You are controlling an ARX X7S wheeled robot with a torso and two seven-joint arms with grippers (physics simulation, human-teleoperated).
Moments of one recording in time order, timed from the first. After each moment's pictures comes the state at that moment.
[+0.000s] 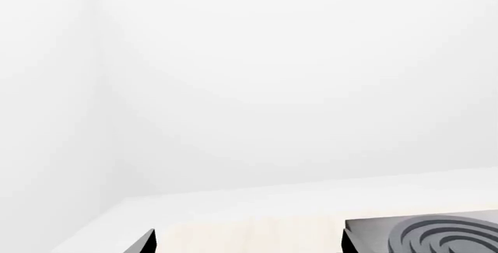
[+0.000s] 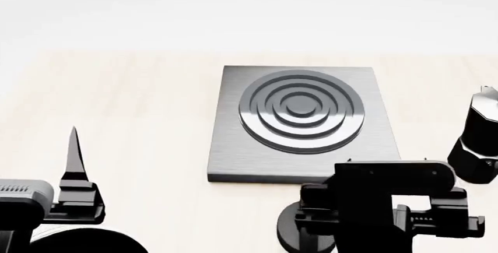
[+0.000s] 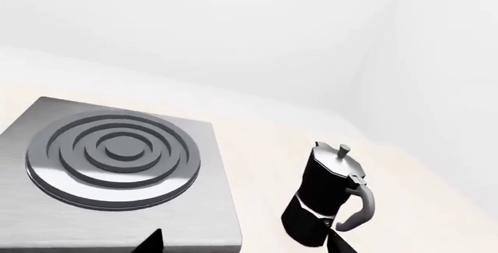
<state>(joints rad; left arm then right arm) -0.26 -0.34 0.26 0.66 -0.23 -0.60 -0.47 0.42 0.28 -0.24 -0.56 0.19 1.09 0.52</state>
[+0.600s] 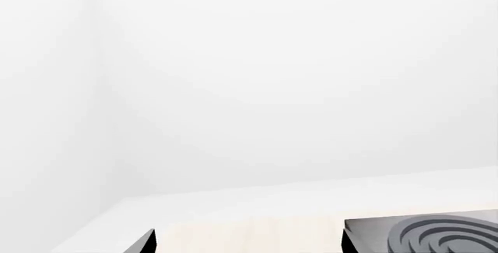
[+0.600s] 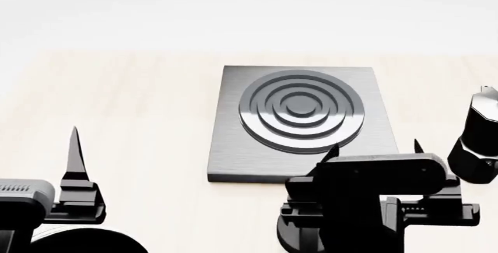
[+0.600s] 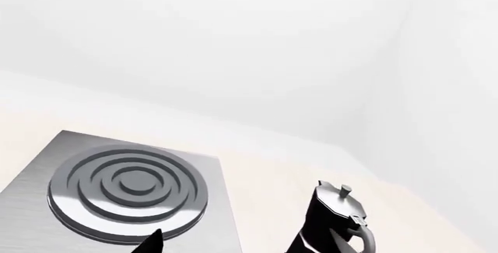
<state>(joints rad) -0.27 -0.35 0.27 0.66 -0.24 -0.60 -0.47 0.44 0.31 -0.31 -0.65 0.17 1.09 0.53</state>
